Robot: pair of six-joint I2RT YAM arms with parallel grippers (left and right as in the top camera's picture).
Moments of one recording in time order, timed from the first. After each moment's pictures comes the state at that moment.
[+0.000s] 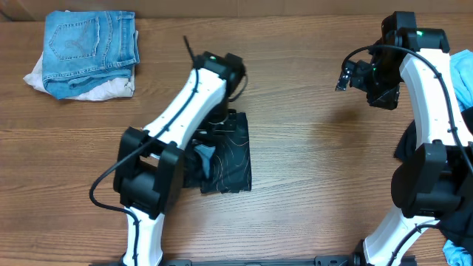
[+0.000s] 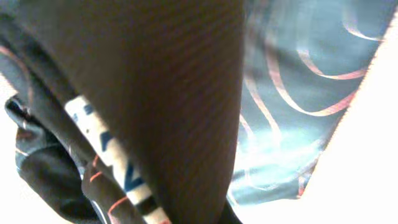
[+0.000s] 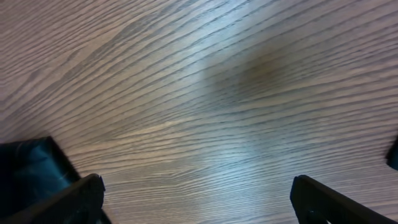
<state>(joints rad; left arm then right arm) -0.47 2.13 1.82 -1.47 0.01 -0.47 -0.09 1.97 1.84 -1.32 -0.17 0.28</state>
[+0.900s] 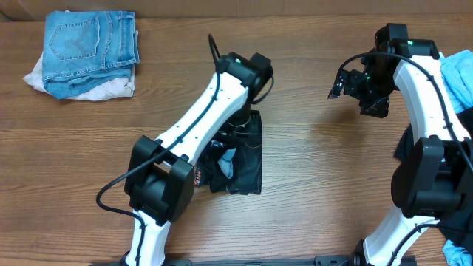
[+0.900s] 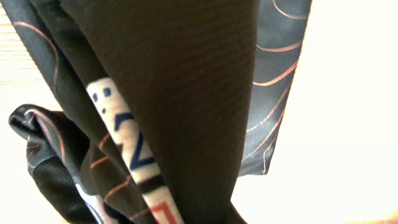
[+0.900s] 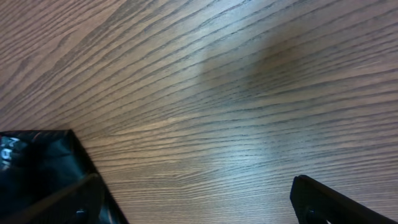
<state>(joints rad) -0.60 2.13 1.92 -1.50 0.06 -0.50 -0.09 1.97 1.72 -1.23 -0.23 0.28</state>
